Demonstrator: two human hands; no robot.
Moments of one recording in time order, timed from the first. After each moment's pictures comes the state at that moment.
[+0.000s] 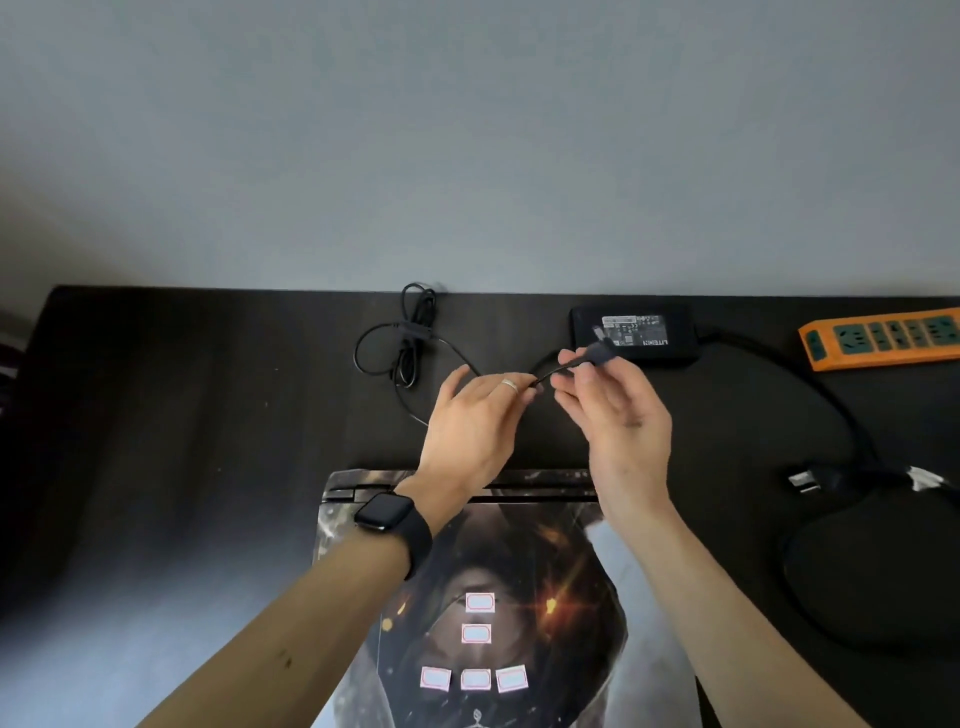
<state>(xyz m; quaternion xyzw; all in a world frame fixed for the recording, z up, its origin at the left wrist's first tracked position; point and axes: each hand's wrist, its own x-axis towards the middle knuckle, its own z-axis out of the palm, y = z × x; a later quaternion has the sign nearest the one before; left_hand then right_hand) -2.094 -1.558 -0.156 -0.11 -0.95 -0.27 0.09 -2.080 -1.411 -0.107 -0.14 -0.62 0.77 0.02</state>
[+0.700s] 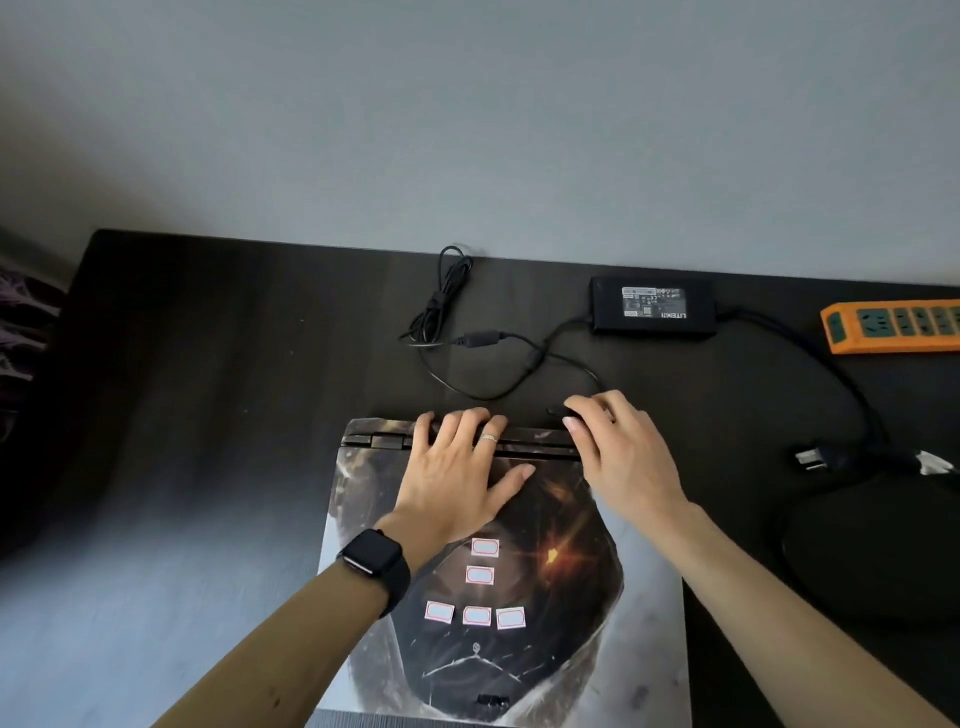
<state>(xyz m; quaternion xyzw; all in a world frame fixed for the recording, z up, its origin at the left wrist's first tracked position) -2.003 -1.581 -0.172 -0.10 -0.99 -0.07 -0.05 -2.047 -1.362 -0.181 0.17 -0.96 0.21 0.00</state>
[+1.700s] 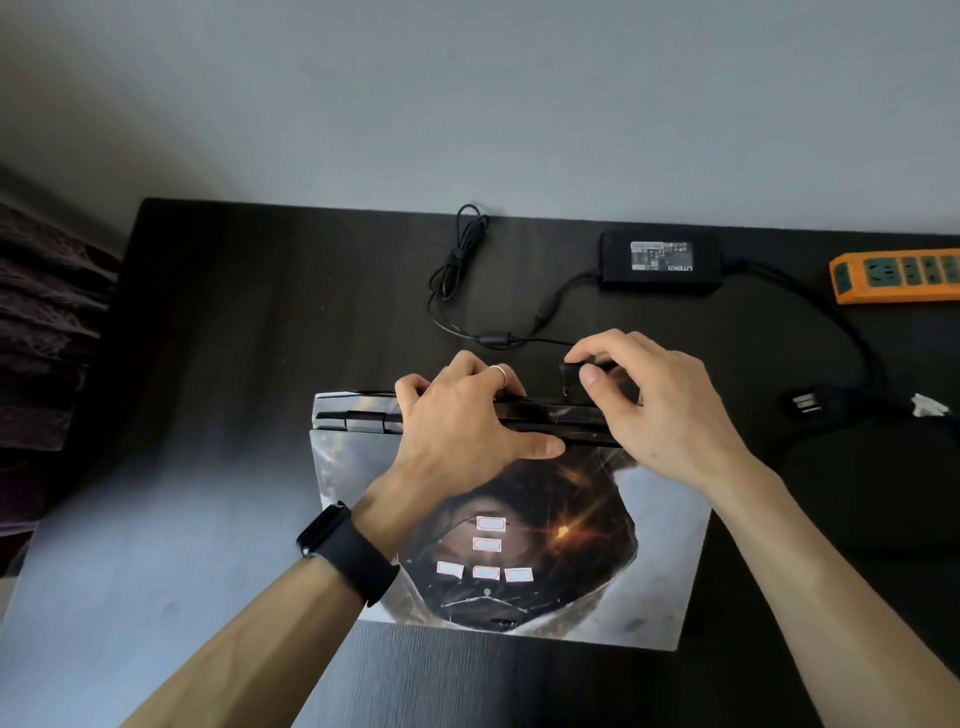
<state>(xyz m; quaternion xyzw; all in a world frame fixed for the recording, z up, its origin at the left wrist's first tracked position) -1.991 -1.566 -0.039 0.06 -0.96 -0.23 -0.17 -2.024 -1.366 -0.043 0.15 -0.92 0.34 -0.11</state>
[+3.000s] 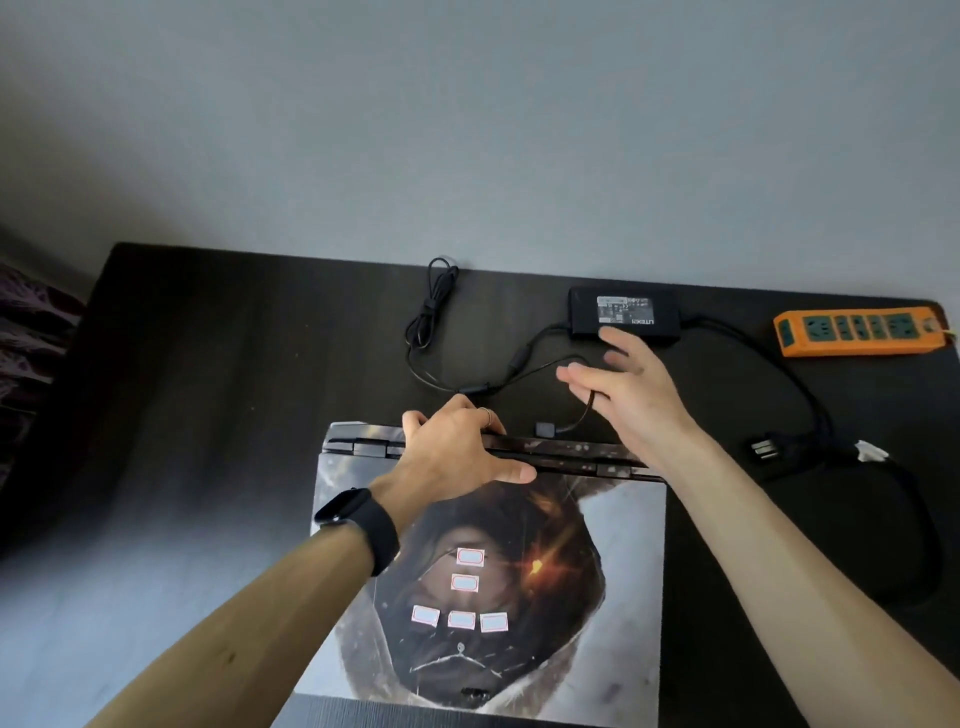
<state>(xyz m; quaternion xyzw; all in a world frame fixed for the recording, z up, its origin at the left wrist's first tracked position) -2.023 -1.567 -0.091 0.04 -0.93 -0.24 -0.27 -2.077 -1.365 -0.072 -0.19 -0.69 0.65 -0.24</state>
